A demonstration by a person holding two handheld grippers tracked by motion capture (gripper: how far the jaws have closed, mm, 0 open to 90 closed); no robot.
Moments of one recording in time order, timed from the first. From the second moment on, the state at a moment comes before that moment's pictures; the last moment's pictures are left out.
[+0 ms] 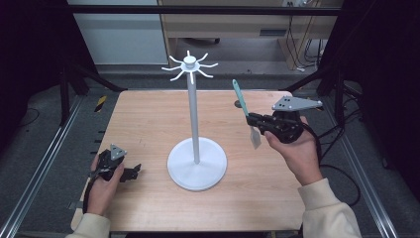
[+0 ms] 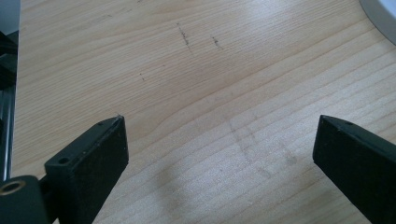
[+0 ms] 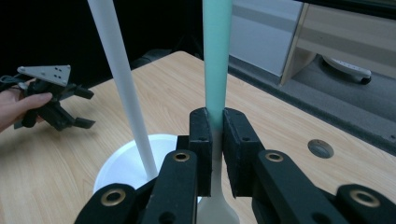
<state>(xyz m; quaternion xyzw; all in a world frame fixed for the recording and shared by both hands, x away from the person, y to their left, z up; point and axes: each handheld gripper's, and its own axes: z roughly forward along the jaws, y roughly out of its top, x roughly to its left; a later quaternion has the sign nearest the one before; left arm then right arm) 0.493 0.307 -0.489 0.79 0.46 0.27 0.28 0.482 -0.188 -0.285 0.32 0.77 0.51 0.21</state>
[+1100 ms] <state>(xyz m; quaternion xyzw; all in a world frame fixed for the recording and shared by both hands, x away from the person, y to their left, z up) 0.493 0.306 -0.489 0.80 0.46 0.27 0.28 0.447 -0.163 -0.252 0.26 0.75 0.57 0.20</state>
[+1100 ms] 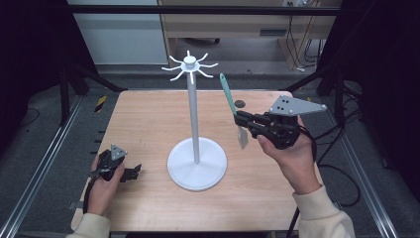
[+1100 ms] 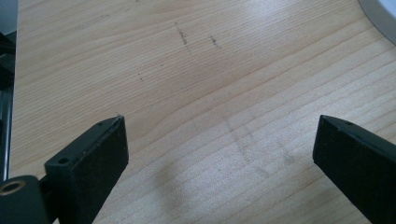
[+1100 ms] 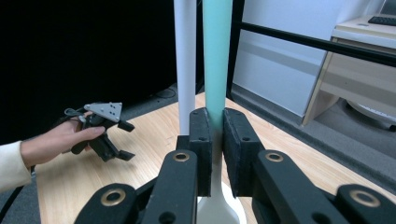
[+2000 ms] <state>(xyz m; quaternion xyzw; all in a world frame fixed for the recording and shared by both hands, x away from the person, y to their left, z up) 0.493 0.306 -0.489 0.79 0.46 0.27 0.28 0.446 -0.149 -0.241 0.24 0.76 0.57 0.20</state>
